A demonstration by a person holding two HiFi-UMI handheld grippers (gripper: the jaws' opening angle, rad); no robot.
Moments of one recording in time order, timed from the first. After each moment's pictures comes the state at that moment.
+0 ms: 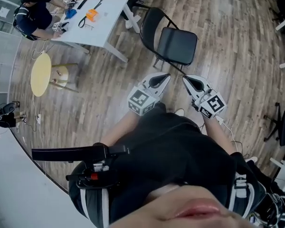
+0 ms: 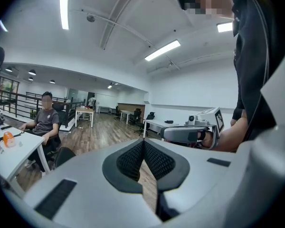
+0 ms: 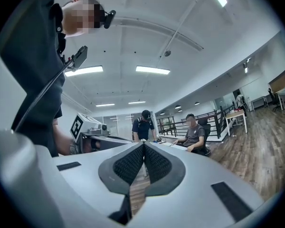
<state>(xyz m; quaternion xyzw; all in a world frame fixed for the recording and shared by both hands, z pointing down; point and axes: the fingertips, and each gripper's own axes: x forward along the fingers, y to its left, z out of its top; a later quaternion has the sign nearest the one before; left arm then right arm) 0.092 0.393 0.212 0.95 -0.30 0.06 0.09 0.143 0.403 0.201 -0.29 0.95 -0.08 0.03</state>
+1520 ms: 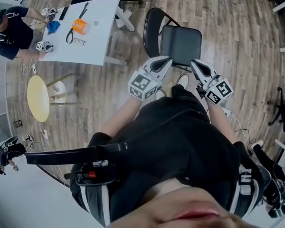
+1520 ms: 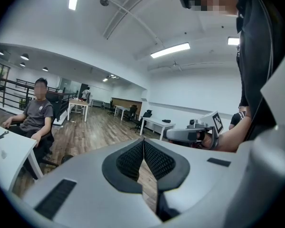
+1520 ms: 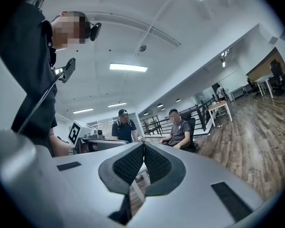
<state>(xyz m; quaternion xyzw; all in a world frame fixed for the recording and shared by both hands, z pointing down) 0.009 0.139 0.253 0.96 -0.24 0.07 0.14 0.086 0.156 0.246 -0.38 0.91 -0.16 0.05</state>
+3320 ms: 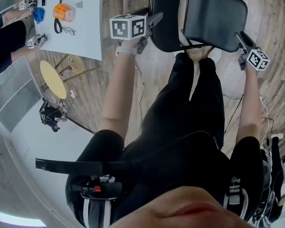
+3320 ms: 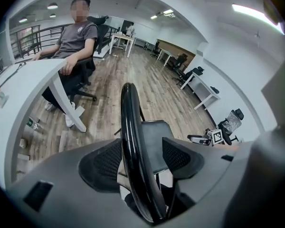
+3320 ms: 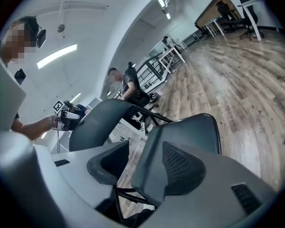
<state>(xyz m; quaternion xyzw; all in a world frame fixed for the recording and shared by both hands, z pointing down) -0.085 -0.132 0.591 0.76 -0.35 0.36 0.41 0.272 -0.017 0.759 -0.44 0.76 -0.47 -0.04</state>
